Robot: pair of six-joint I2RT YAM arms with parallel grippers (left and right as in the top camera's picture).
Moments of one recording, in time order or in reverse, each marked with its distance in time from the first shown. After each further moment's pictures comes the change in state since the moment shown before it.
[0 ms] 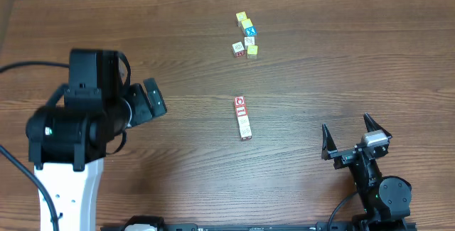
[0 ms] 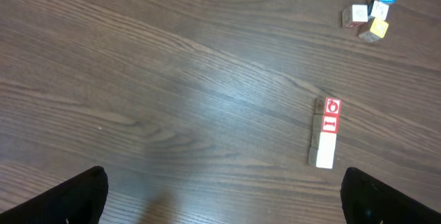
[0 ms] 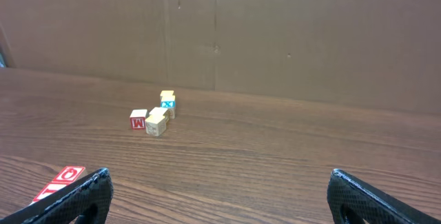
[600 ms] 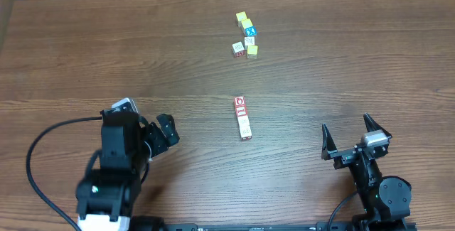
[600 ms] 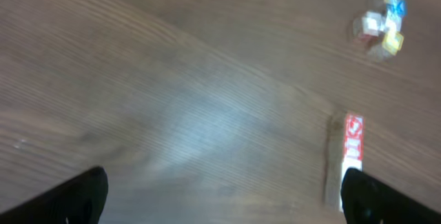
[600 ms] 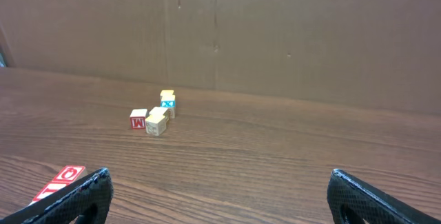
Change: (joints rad) left arm 0.000 -0.436 -0.816 0.624 0.013 -0.095; right arm 0.000 0.000 0.000 -0.002 0.000 -0.001
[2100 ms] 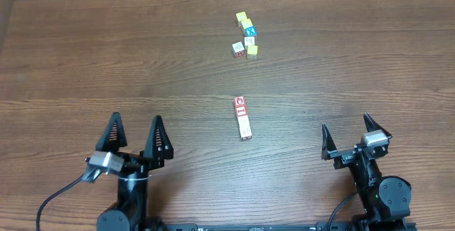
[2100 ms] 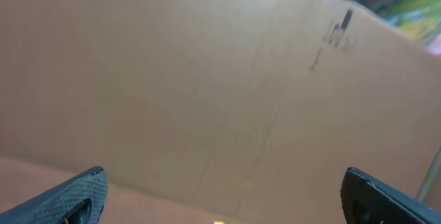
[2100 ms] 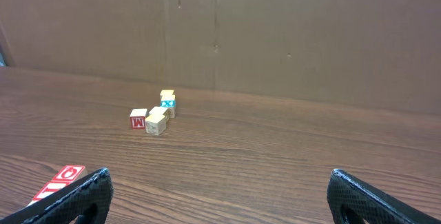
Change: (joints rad) left arm 0.085 -0.760 -0.676 1.119 0.129 0.065; right arm 0.000 0.000 0.000 0.000 0.000 -0.002
